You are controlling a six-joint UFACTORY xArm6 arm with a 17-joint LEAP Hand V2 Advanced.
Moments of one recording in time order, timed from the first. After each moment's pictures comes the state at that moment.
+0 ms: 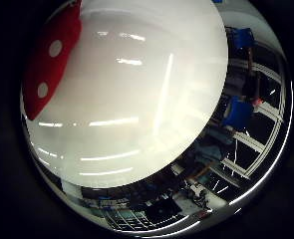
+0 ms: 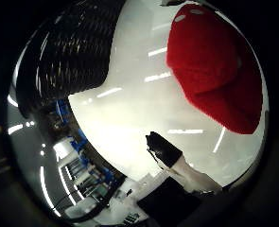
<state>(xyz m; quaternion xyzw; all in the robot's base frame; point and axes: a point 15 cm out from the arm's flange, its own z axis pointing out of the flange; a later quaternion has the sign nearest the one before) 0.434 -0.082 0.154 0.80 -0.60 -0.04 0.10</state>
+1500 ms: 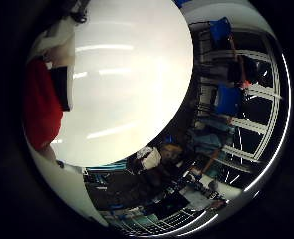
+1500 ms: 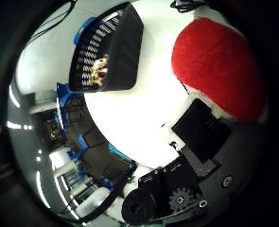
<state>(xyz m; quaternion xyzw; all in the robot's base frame) 0.363 -0.058 0.349 0.79 -0.61 0.02 0.05</state>
